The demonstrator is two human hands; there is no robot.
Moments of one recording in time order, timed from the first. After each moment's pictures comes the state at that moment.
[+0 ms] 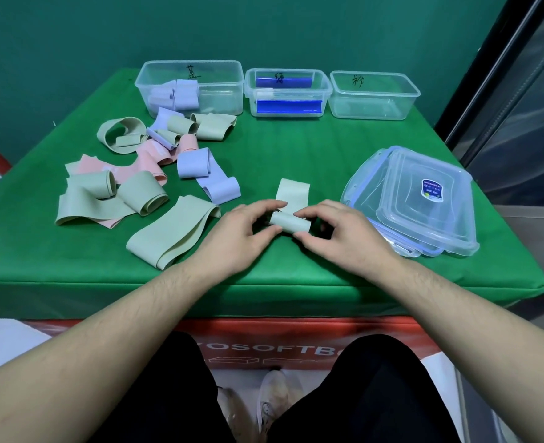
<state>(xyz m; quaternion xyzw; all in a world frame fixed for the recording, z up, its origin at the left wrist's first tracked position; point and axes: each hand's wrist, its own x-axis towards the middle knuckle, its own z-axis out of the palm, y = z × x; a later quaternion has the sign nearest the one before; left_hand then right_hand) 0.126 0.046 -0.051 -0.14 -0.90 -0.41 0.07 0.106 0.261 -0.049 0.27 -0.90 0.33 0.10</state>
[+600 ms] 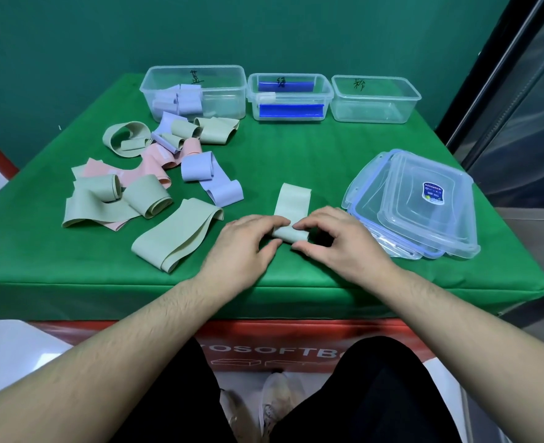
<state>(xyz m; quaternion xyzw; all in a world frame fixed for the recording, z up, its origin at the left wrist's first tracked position) 0.143 0.052 -0.058 -0.16 -0.93 -0.31 0.14 0.112 0.258 -0.058 0.28 -0.88 0.36 0.11</state>
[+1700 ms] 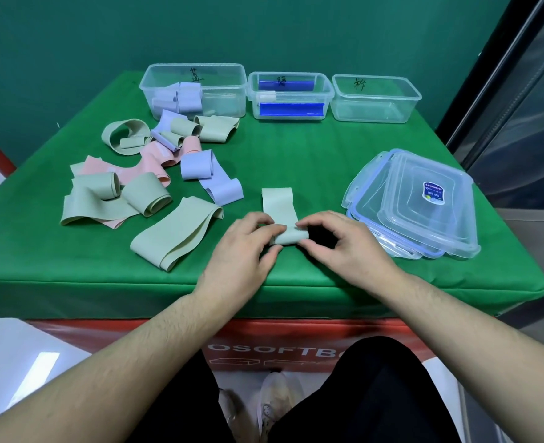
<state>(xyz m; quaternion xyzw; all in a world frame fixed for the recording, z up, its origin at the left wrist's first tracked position) 0.160 0.056 -0.062 -0.15 -0.93 -0.26 0.20 0.119 0.260 -0.057 0.28 -0.87 0.40 0.11</state>
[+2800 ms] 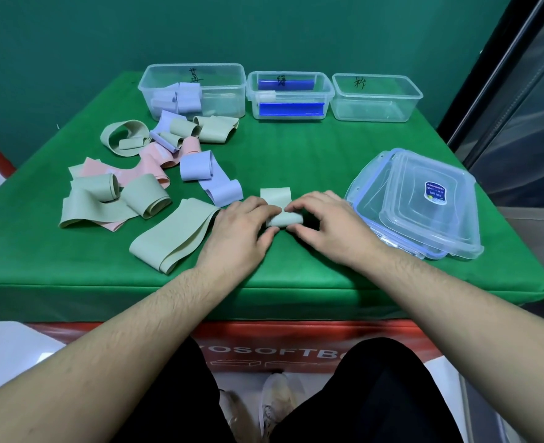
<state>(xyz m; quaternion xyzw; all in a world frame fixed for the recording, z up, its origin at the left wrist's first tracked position) 0.128 0.049 -0.054 -0.14 -0.95 -0.22 0.20 0.085 0.242 -0.048 0.29 -0.91 0.27 0.11</state>
